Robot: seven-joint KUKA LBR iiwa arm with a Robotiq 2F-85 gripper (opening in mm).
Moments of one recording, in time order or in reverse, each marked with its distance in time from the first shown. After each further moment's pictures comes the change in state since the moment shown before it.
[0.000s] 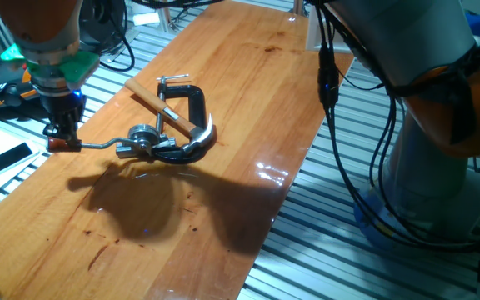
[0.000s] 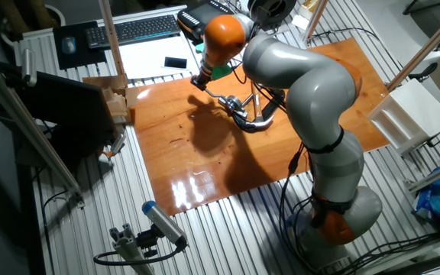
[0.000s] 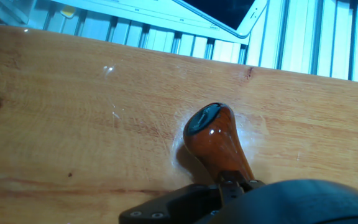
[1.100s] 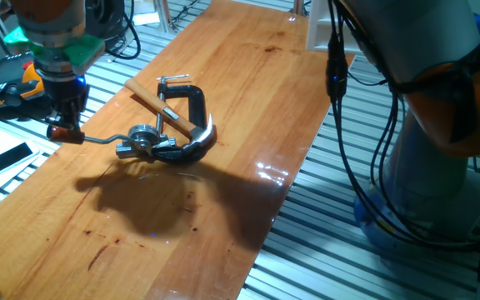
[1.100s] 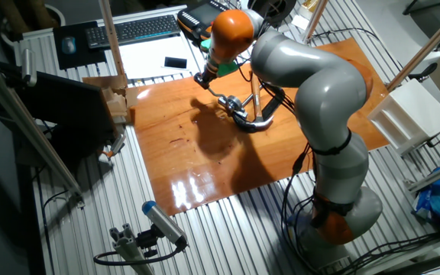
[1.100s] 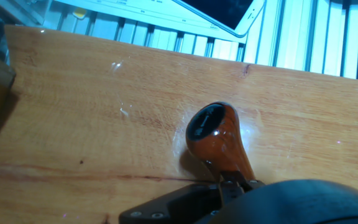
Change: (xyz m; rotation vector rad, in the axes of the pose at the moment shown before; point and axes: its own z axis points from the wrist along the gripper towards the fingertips) arm 0.007 -0.004 -0.033 -0.028 0.009 -0.005
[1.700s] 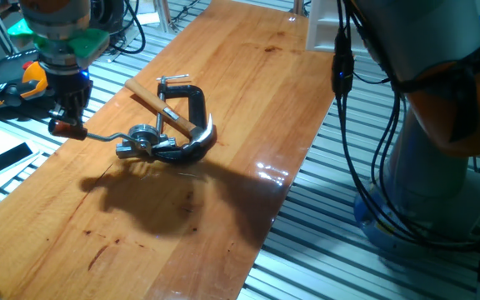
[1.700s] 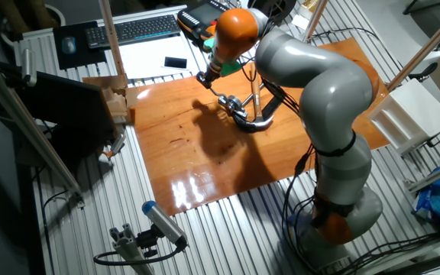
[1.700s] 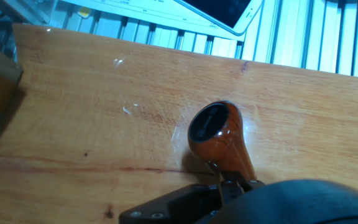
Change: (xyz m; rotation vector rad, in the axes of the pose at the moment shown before) arm 0.007 -0.002 -0.015 -0.011 -0.006 -0.001
